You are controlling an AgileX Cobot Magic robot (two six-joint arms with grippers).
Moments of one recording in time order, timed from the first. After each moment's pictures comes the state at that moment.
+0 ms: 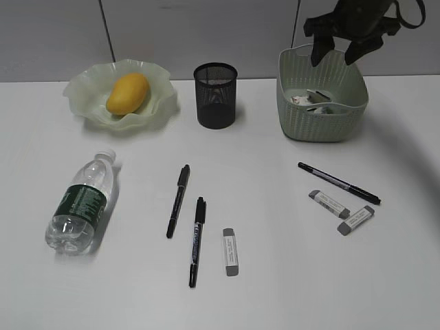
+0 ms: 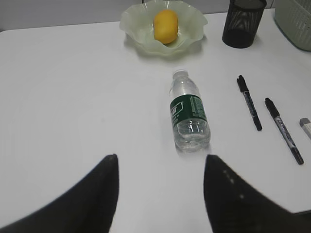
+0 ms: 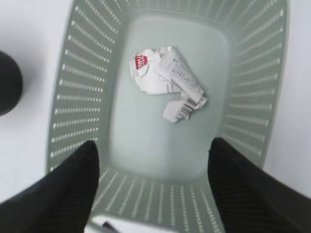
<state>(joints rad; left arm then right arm) -0.06 -0.01 -0.53 -0.12 1.07 0.07 0.20 2.33 -2.21 0.04 1.08 0.05</state>
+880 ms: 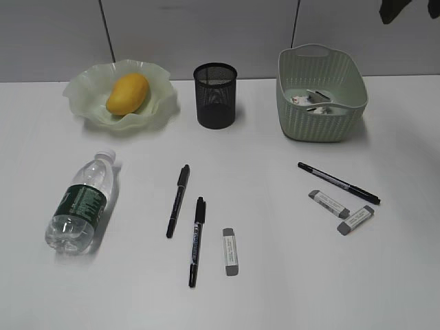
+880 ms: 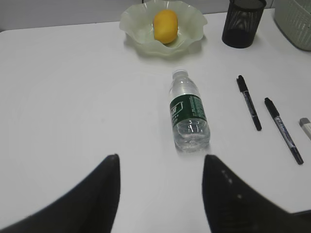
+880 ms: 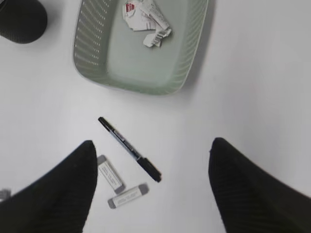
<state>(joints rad) -0.06 -0.01 -0.53 -0.12 1.07 0.07 0.20 1.81 -1.85 -0.01 1.21 0.02</state>
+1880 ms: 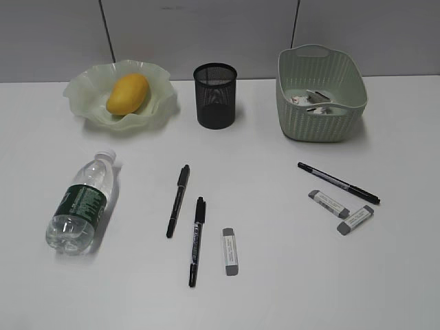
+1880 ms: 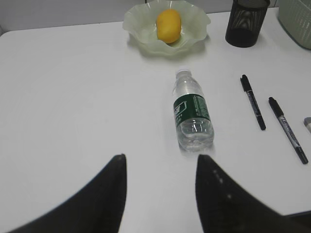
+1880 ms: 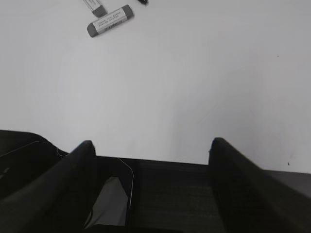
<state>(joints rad) -0.06 -0.01 -0.53 -0.10 1.07 0.07 0.19 0.86 -0.80 -0.03 1.13 0.05</state>
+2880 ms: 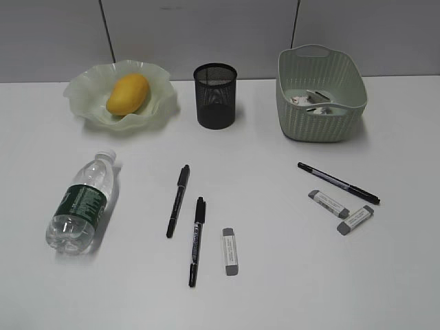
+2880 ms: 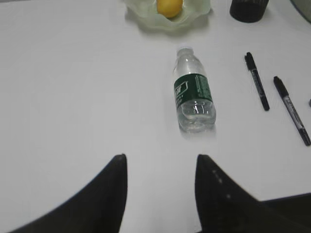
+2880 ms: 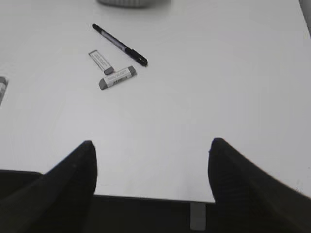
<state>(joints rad) -0.06 0.11 -0.53 -0.10 1.07 0.07 0.19 0.15 -0.51 -0.04 1.05 0.06</state>
